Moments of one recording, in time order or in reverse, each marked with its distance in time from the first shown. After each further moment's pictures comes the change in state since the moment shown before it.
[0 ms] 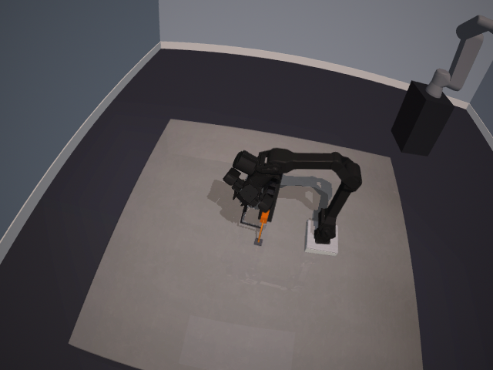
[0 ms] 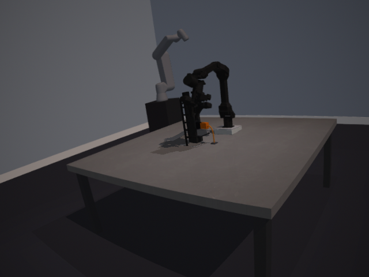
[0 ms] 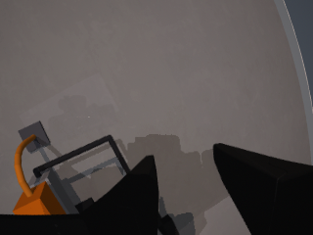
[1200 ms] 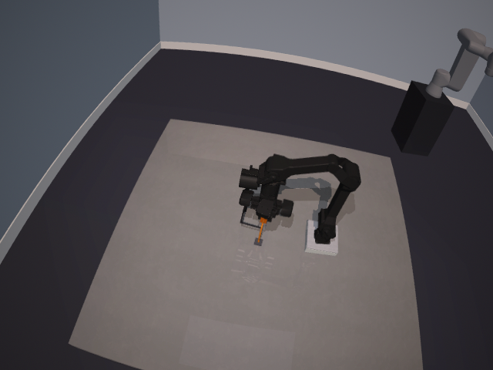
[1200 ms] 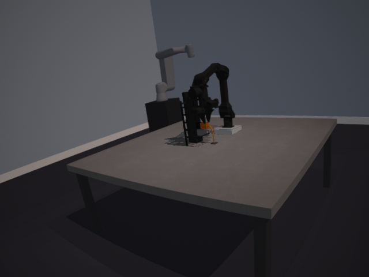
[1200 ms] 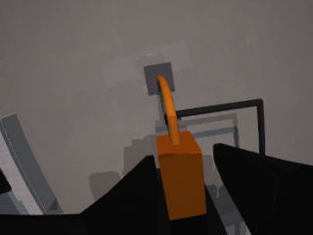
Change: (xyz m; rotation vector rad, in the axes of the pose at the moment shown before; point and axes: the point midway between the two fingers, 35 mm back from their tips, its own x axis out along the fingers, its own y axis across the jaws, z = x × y) arm 0.010 0.100 -0.023 -0.177 0.075 0.428
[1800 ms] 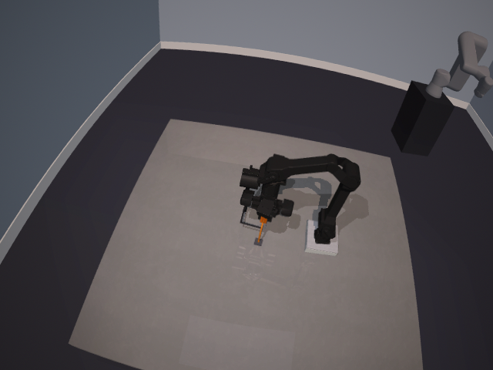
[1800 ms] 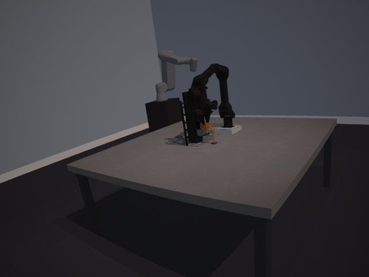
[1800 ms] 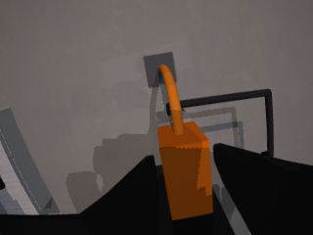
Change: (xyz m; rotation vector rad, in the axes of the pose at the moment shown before) arm 0.010 0.002 -0.010 0.001 0.001 0.004
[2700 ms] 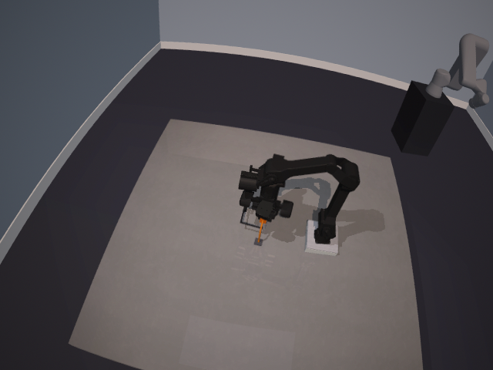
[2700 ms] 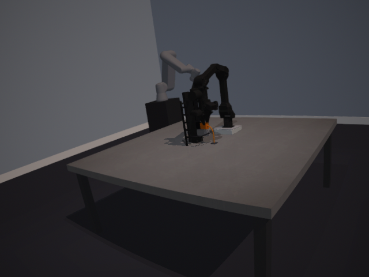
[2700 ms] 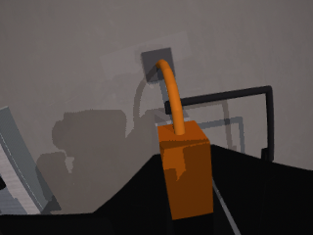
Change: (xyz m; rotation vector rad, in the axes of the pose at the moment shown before) arm 0.001 -0.002 0.002 0.016 0.040 0.002
